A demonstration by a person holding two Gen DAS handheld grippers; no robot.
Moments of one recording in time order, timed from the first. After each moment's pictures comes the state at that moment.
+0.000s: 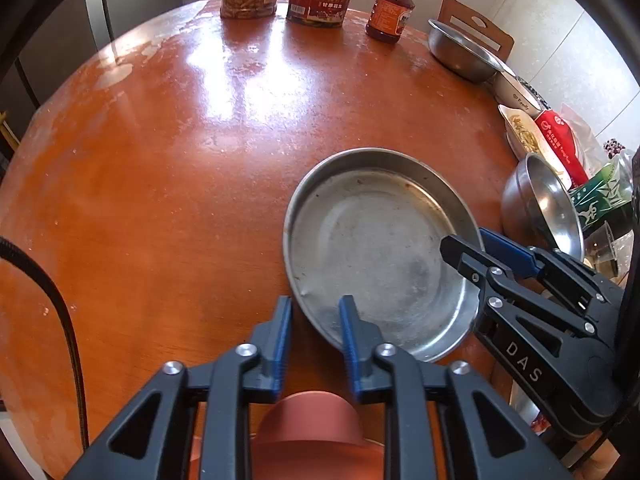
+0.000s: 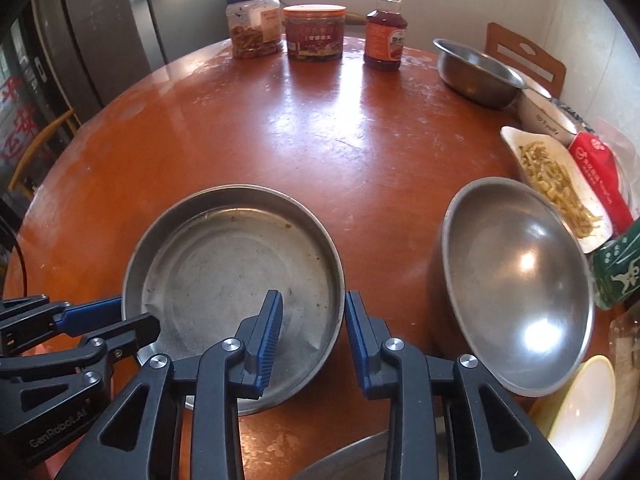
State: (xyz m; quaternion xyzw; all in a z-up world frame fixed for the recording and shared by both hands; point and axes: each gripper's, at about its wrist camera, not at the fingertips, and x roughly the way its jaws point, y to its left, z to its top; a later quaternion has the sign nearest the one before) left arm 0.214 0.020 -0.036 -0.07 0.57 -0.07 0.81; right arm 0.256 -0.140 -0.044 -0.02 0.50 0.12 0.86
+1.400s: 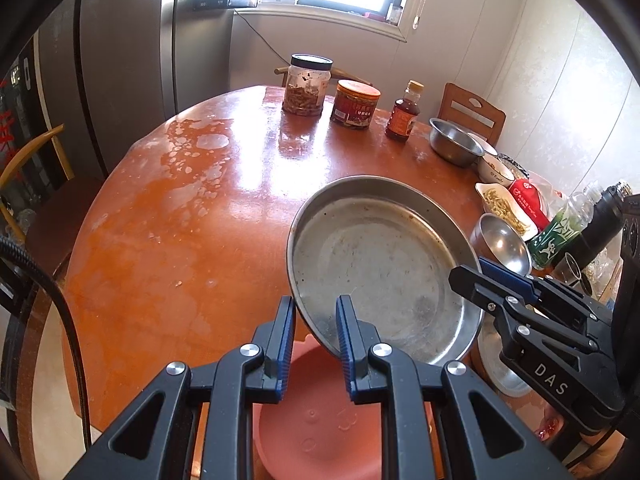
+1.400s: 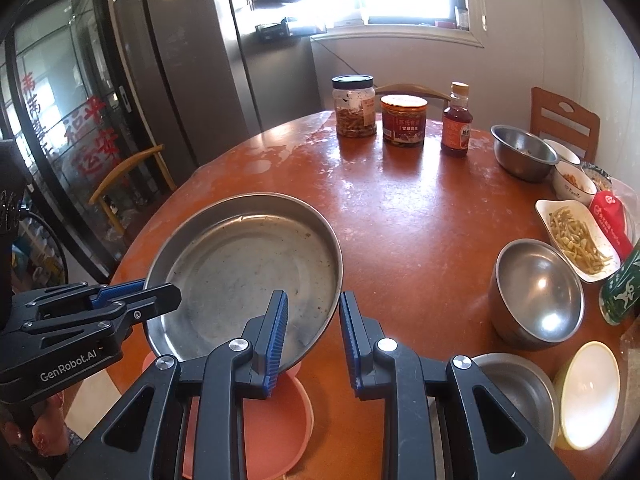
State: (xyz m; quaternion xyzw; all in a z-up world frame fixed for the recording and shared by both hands) left arm 0.104 0.091 0.063 -0.09 0.44 -0.03 0.89; right arm 0.155 -0.095 0.048 0.00 0.38 0.23 0.89
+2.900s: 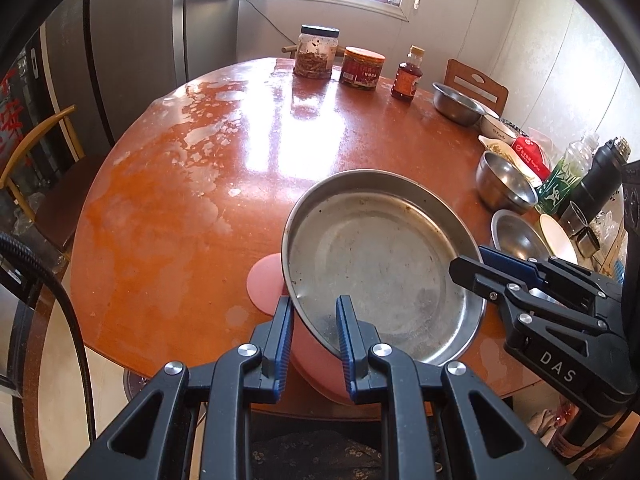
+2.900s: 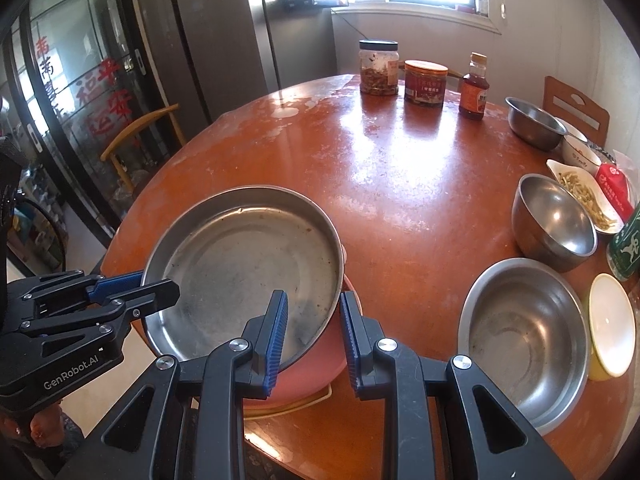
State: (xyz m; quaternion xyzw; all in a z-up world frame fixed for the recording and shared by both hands) left arm 0.034 0.096 0.019 -0.07 0.47 -0.03 0.88; right arm 0.087 -0.078 0.008 -0.03 0.42 0.24 0.87
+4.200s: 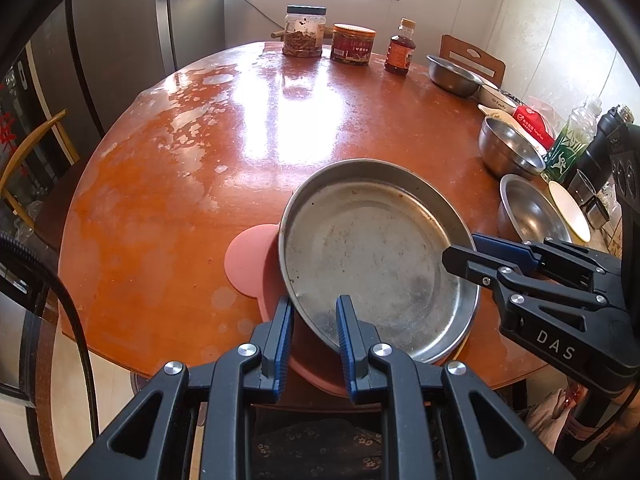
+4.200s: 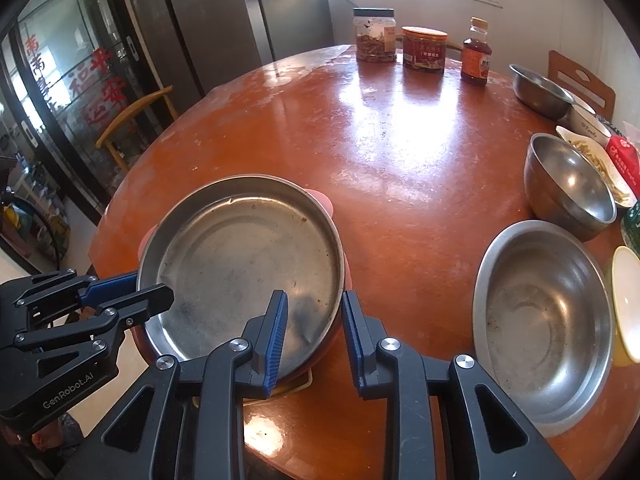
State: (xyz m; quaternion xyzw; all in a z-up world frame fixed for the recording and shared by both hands) left arm 0.035 0.085 -0.003 -0.04 0.49 -0.03 0.87; right arm 0.098 -0.080 -0.022 -0.03 0.46 0.24 0.85
